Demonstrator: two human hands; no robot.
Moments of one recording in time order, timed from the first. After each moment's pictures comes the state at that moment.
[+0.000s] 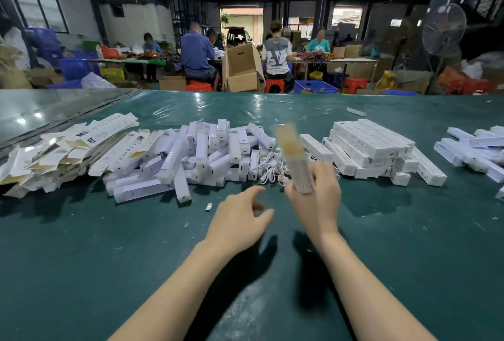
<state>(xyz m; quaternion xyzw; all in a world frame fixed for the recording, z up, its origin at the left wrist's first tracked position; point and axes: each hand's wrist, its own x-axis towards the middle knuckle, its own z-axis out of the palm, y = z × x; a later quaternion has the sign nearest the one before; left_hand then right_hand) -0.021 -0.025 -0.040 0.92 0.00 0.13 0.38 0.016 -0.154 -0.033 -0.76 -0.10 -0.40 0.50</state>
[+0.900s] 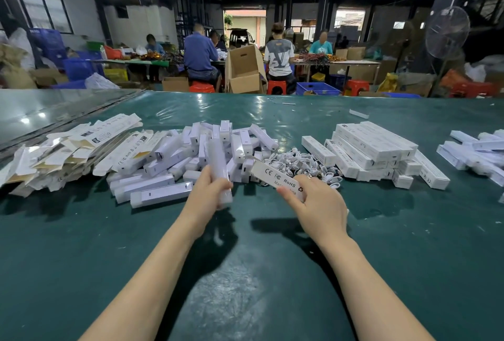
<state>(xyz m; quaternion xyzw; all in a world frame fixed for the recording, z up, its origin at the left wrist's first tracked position) -0.015 0.023 -0.018 0.74 0.05 0.12 0.66 0.020 -0.172 -0.041 -0.92 -0.14 -0.27 0.23</state>
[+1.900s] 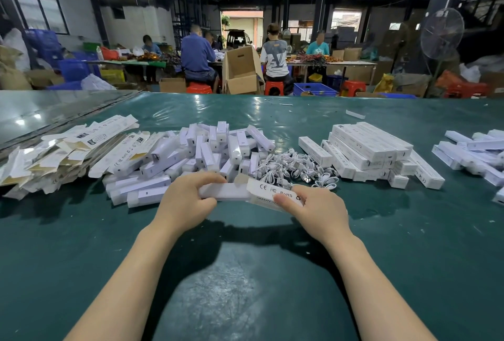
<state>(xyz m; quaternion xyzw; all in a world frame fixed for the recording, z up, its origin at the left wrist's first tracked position) -0.021 0.052 -0.019 0.90 -0.05 0.23 0.36 0.017 -0.184 -0.032 -0.95 -0.18 -0.15 0.21</state>
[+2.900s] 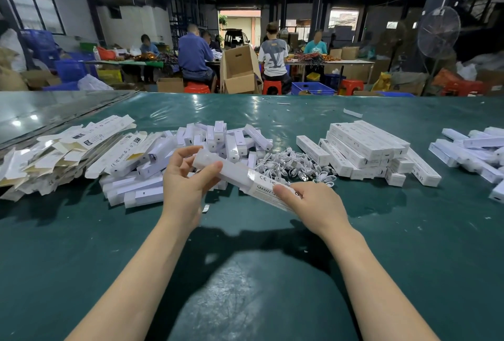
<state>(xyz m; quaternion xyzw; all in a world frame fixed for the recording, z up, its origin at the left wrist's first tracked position) -0.022 0.020 0.001 0.54 -0.01 0.29 0.79 0.015 -0.181 -0.022 -0.94 -0.18 -0.13 0.27</state>
